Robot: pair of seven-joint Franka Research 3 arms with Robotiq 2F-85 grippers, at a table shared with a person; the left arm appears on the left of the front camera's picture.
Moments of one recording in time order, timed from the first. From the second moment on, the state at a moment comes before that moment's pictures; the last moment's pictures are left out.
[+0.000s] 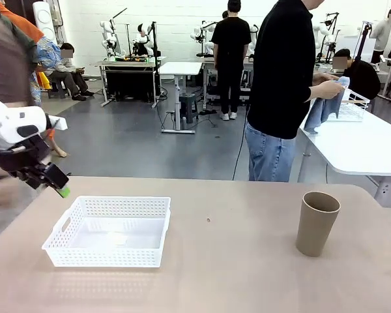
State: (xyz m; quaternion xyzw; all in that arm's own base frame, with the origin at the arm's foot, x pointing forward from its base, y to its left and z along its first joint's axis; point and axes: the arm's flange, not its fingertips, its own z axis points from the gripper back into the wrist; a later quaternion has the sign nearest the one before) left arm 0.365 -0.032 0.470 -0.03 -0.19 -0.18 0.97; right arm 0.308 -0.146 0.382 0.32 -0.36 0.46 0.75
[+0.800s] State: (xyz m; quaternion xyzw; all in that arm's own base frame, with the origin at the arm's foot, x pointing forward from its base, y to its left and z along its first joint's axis) left arm 0.368 -0.032 0.468 -0.03 -0.19 -0.18 0.97; right arm 0.329 -0.128 0.376 0.41 -0.43 0.56 0.57
